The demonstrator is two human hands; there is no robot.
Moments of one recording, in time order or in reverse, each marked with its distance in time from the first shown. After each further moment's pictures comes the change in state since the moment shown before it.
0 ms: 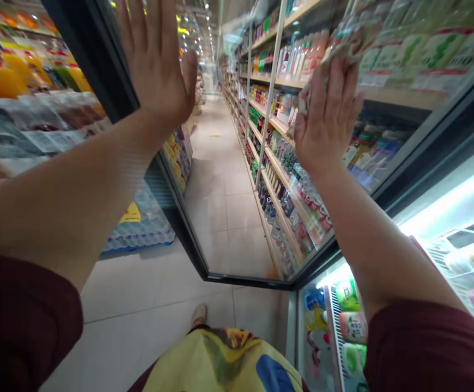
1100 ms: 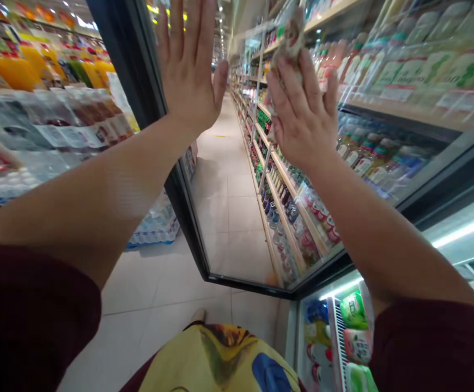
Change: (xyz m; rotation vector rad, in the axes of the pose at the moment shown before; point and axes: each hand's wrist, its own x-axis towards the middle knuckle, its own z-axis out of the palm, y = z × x) left_hand 0.001 -0.001 0.008 -0.053 0.028 -0.003; right_hand 0.037 -0.060 -0.008 0.134 -0.106 -0.337
